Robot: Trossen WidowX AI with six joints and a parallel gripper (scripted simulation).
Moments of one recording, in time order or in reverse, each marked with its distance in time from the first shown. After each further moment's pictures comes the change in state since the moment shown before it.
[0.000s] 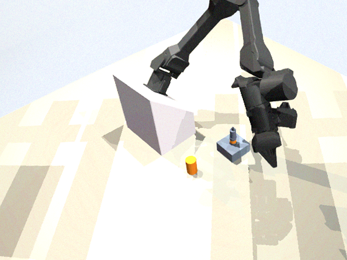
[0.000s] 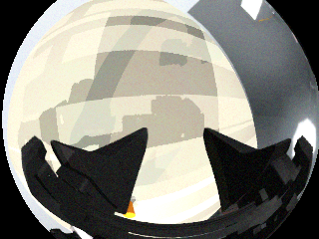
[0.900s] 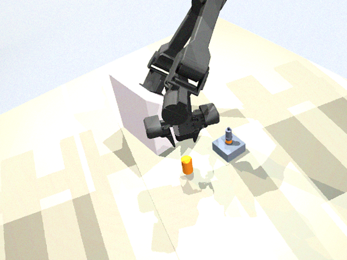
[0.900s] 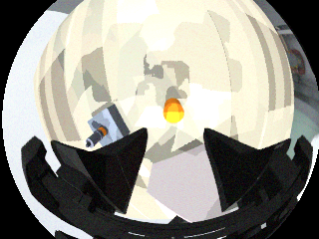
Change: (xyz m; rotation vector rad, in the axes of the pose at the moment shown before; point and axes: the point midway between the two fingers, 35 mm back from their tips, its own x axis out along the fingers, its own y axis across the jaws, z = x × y) arm -0.077 0.053 -0.200 1.230 0.521 0.173
